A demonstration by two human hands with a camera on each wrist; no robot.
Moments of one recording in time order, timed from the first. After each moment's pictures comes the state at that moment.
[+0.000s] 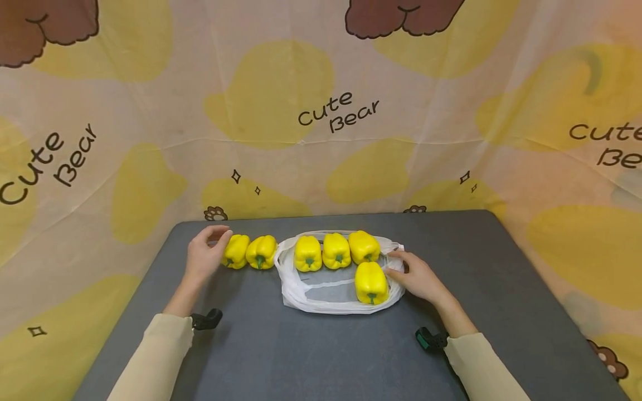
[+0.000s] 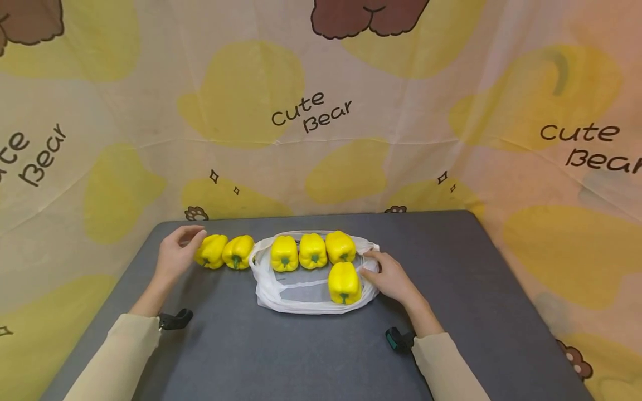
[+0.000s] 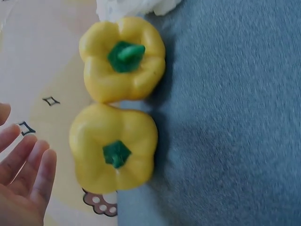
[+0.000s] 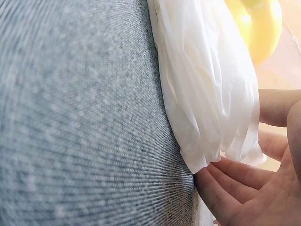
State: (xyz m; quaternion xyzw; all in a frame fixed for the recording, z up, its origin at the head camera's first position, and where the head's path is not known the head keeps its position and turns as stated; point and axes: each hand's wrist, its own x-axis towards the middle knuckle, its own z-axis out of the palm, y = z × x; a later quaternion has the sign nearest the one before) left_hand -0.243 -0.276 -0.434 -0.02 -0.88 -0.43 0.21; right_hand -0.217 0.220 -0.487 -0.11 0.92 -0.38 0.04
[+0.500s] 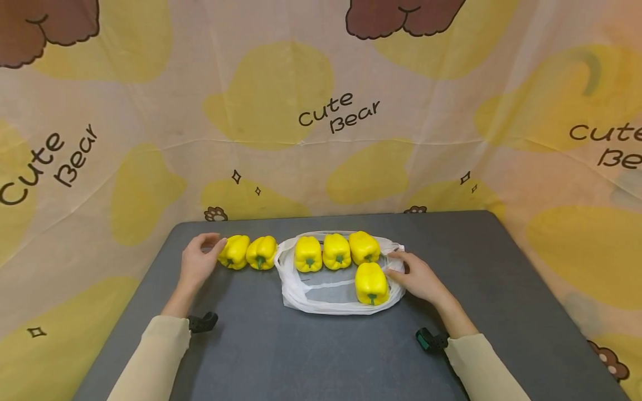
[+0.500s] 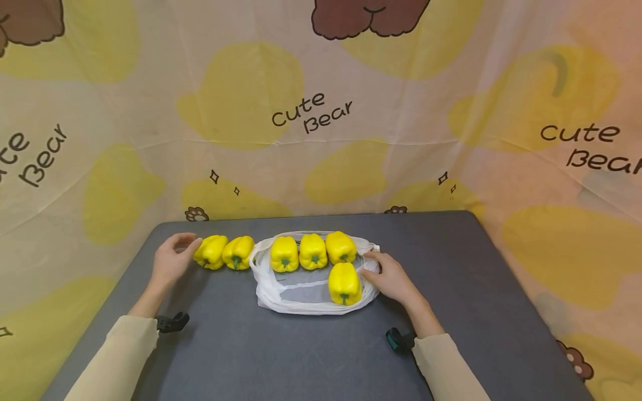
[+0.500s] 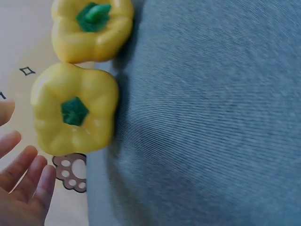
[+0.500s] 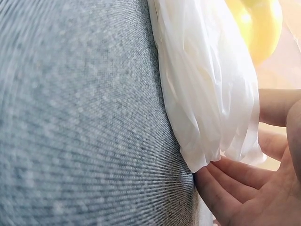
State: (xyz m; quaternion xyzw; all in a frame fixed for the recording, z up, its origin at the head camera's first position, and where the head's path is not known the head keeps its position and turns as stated) left_hand -0.245 -0.299 -0.455 0.04 -0.89 -0.41 0.17; right_hand -0.216 0.218 -0.485 -0.11 0.92 -0.38 0.04
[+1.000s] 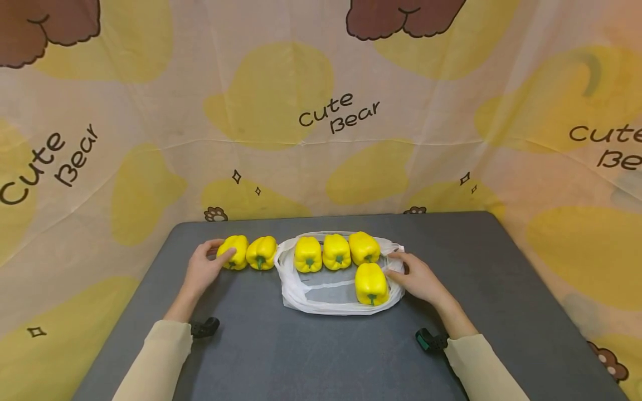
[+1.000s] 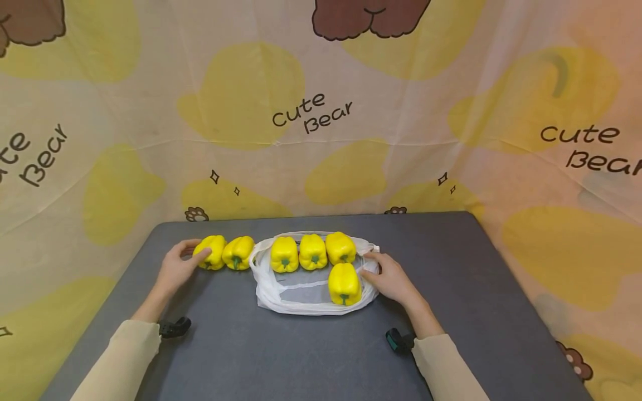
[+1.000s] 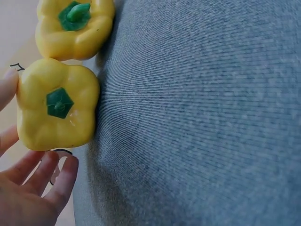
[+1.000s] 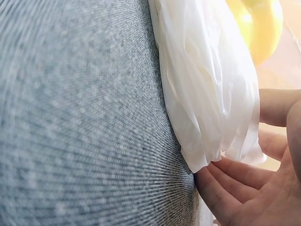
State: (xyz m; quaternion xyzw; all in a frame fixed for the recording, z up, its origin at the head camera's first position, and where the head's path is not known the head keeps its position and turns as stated) left_hand -0.241 -0.302 -0.472 0.04 -0.90 -0.43 0.08; right_hand -0.217 0.219 -0.487 -0.11 0.92 -0.38 0.04
